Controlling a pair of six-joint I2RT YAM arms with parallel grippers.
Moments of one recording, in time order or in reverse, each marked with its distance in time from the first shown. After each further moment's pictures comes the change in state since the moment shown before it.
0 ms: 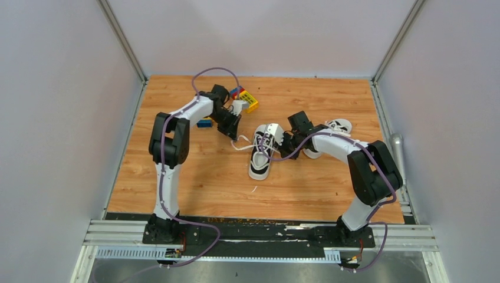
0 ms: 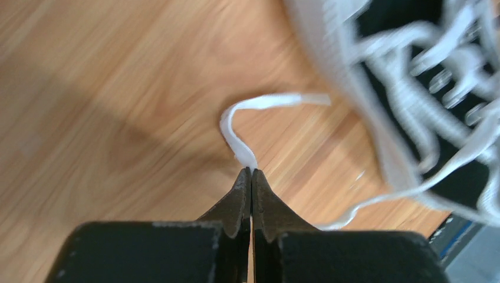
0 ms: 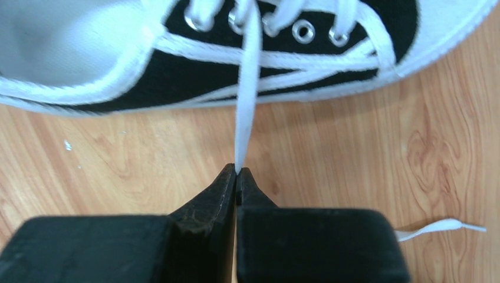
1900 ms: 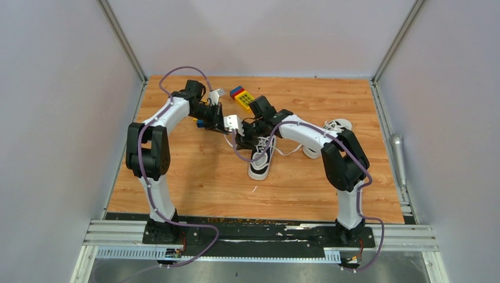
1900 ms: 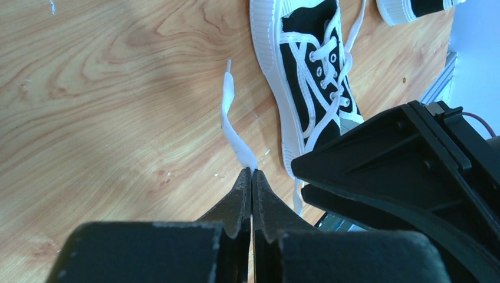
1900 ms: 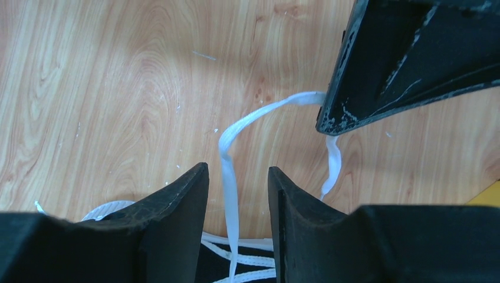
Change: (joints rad) left arm 0.179 -0.287 -0.232 0.071 0.165 -0.369; right arm 0.221 0.274 0.492 -0.014 -0.273 -0.166
